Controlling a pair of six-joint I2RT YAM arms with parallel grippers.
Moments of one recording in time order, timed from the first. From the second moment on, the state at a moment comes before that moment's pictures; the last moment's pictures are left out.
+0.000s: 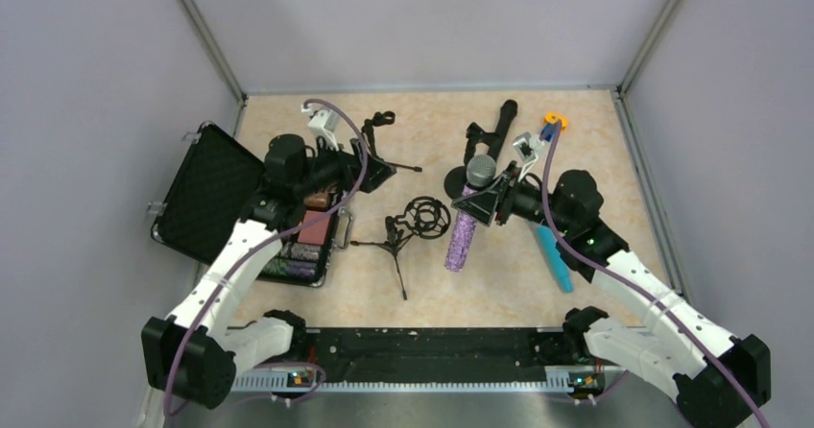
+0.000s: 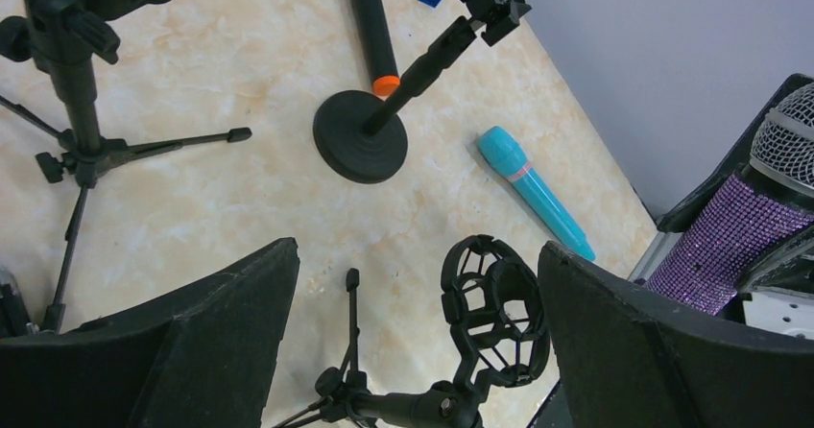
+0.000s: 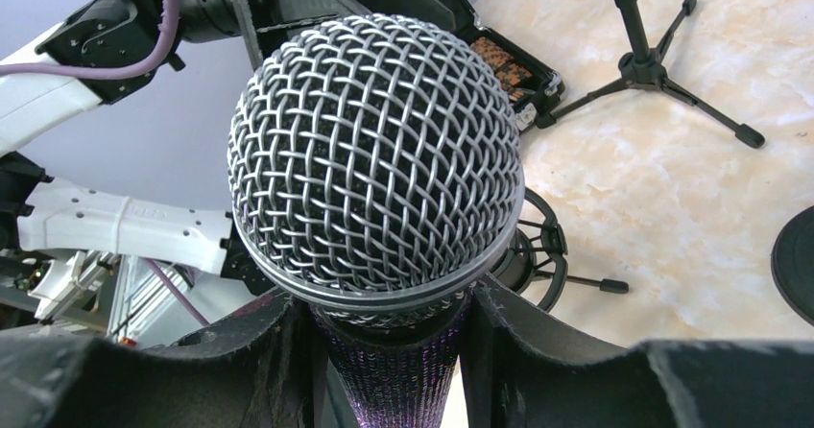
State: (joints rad) left arm -0.30 1.06 0.89 -0.06 0.50 -0.44; right arm 0.52 0.88 0.67 0.19 -0.57 0.58
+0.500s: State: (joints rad) left arm -0.30 1.20 1.08 -0.14 0.65 -0.45; right arm 0.52 0.93 0.67 0.27 -0.59 0.61
